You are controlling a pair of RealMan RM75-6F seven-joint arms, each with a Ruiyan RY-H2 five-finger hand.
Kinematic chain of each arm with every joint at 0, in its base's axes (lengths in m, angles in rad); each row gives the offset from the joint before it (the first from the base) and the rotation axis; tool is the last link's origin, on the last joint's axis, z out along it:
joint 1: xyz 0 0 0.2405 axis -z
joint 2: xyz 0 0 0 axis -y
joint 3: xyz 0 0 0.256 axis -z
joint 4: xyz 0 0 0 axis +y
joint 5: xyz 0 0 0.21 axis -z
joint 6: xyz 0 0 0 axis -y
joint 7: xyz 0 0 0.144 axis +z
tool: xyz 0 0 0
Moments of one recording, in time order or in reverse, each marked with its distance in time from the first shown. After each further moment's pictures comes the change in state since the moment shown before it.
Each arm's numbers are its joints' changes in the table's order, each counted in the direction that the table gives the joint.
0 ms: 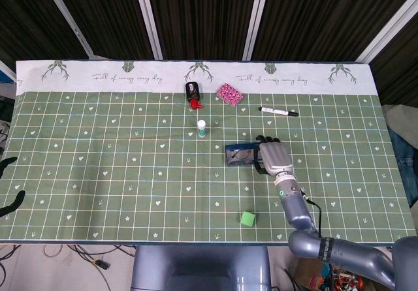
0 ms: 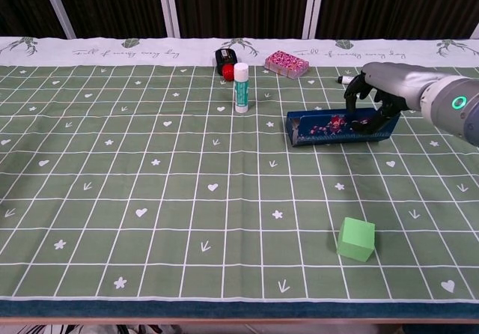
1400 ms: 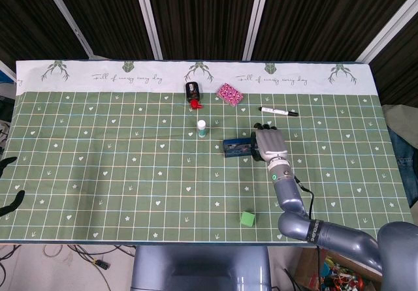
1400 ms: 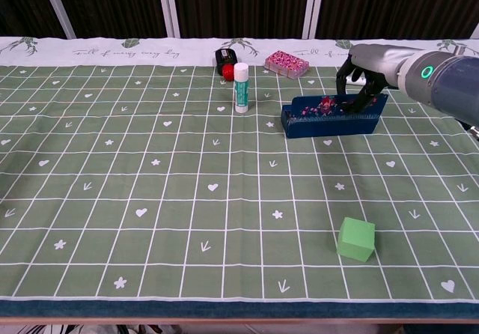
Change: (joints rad) left arm 0.000 0.000 0.001 0.004 0.000 -0.001 0.001; right arm -0.141 0.013 -0.036 0.089 -0.198 0.037 -0.073
